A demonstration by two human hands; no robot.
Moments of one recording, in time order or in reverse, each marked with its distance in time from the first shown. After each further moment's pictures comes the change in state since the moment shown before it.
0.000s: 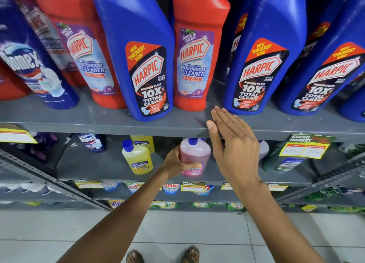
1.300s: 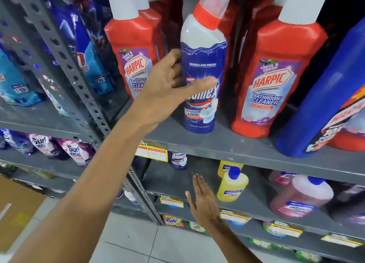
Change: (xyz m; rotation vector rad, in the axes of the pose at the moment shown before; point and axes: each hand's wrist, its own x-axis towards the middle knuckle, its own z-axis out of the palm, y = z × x) left_hand -0.141 0.194 -0.364 -0.013 0.381 0.522; right_hand -0.151 -0.224 0.304 0.260 -0.910 0.118
